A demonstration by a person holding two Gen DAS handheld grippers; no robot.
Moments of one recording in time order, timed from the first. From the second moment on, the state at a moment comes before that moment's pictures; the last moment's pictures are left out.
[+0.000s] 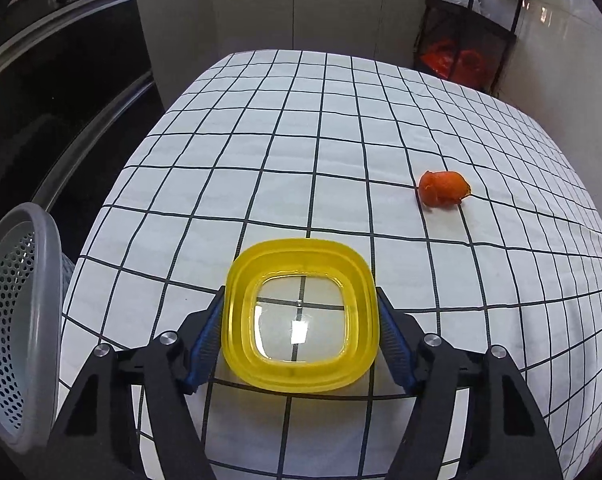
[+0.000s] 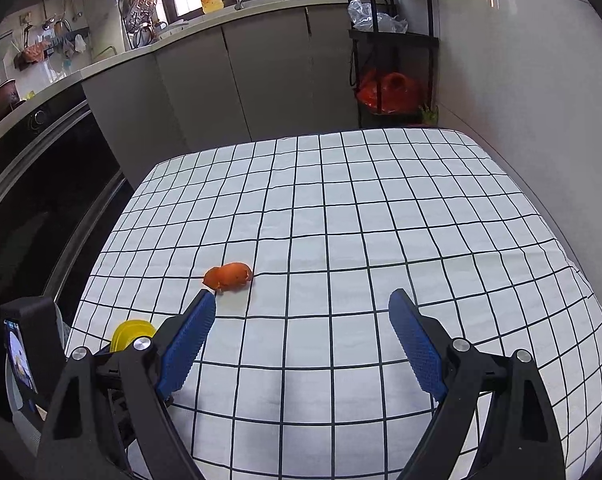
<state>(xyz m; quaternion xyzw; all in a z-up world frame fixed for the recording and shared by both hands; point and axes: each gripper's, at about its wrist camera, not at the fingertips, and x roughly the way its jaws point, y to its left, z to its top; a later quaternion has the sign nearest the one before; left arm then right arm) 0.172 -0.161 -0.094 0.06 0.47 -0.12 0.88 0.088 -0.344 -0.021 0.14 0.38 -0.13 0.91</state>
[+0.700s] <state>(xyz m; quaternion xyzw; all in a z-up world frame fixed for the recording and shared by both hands) 0.175 -0.084 -0.037 0.07 0.40 -0.10 0.91 0.173 -0.301 -0.081 0.13 0.44 -0.10 0.89</state>
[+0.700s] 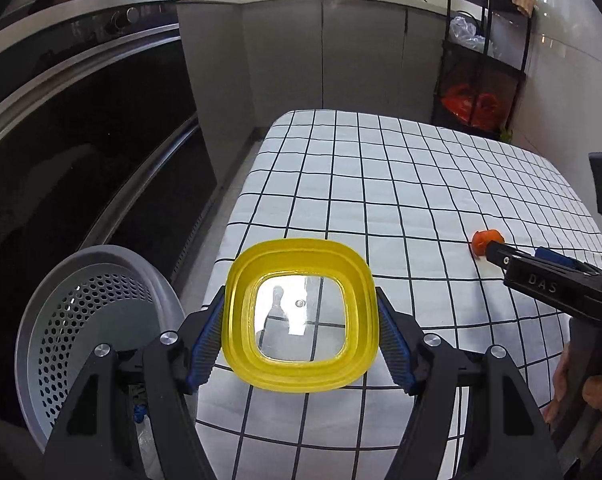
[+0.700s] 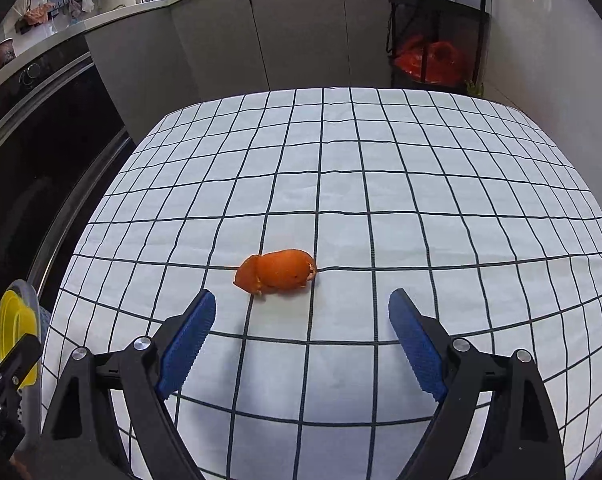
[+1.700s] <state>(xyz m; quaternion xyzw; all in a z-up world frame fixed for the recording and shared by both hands) 0.173 -0.050 -0.023 0.04 0.39 -0.08 0.92 0.192 -0.276 -0.084 0.08 0.44 -0.08 0.89</state>
